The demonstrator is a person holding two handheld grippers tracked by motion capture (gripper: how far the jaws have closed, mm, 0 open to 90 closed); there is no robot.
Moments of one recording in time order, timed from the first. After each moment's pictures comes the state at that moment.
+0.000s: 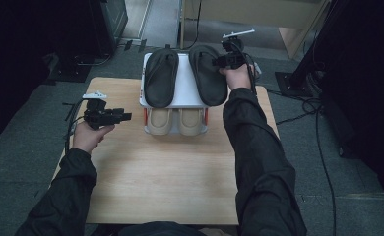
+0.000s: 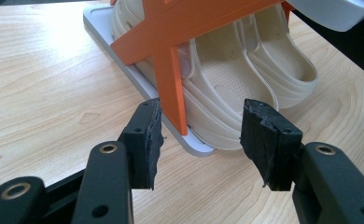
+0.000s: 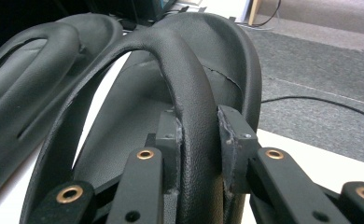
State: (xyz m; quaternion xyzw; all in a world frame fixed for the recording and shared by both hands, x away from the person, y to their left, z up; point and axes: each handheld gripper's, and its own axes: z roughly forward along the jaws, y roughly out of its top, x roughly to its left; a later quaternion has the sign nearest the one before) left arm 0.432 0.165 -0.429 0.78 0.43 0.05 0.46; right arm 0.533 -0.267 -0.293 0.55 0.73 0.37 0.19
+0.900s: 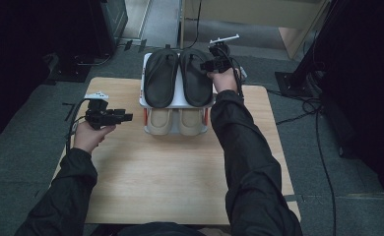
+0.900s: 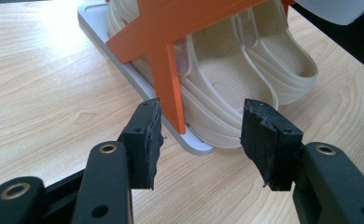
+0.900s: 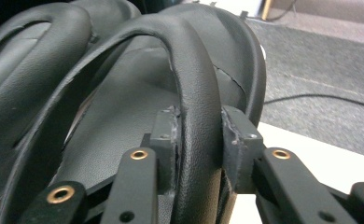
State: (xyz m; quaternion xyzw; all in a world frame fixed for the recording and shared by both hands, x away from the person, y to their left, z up) left arm 0.434 0.162 -0.431 0.78 0.42 0.05 0.46; right arm 0.545 -0.240 -0.319 0.54 0.73 0.37 0.17
